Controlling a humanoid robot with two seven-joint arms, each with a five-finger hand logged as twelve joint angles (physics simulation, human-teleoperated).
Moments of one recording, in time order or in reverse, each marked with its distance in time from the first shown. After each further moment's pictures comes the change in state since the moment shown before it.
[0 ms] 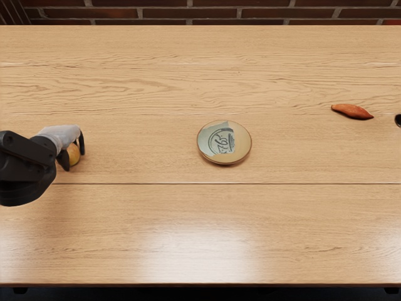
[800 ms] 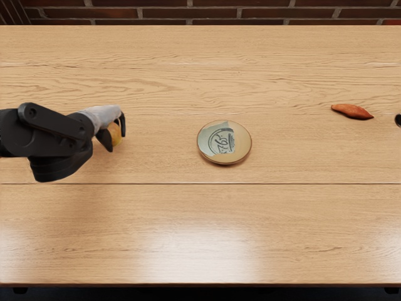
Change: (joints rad) left arm -0.109 -0.066 -0.149 -0.006 -0.061 -0.089 -0.019; right arm 0.000 0.000 0.000 0.000 0.000 0.000 0.000
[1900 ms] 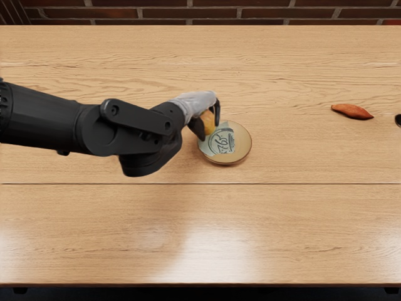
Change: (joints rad) left arm -0.008 -0.248 -0.296 0.123 0.012 0.001 0.002; right arm 0.000 0.000 0.000 0.000 0.000 0.000 0.000
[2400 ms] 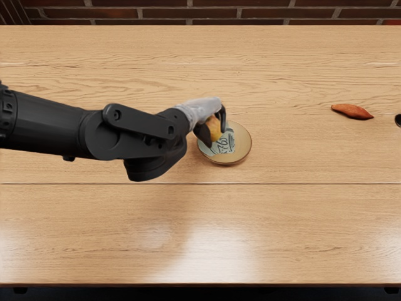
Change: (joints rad) left arm 0.045 0.000 -0.051 0.010 0.016 -0.013 0.000; right arm 0.000 0.000 0.000 0.000 0.000 0.000 0.000
